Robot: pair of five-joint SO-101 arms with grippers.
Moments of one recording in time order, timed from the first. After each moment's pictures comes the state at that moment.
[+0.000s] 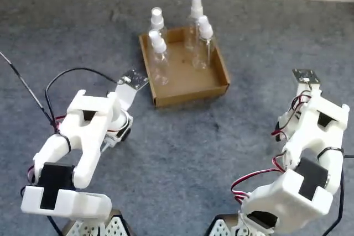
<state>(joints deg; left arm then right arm) -2.8 -3.2 40.2 58.1 -23.4 28.0 4.8 22.1 63.4 32.9</state>
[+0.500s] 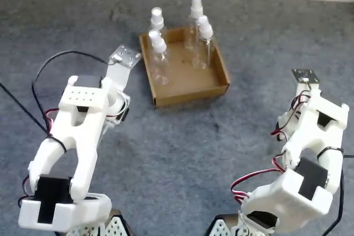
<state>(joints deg) -2.0 -9.4 30.3 66.0 -16.1 27.5 4.8 22.1 63.5 33.3</state>
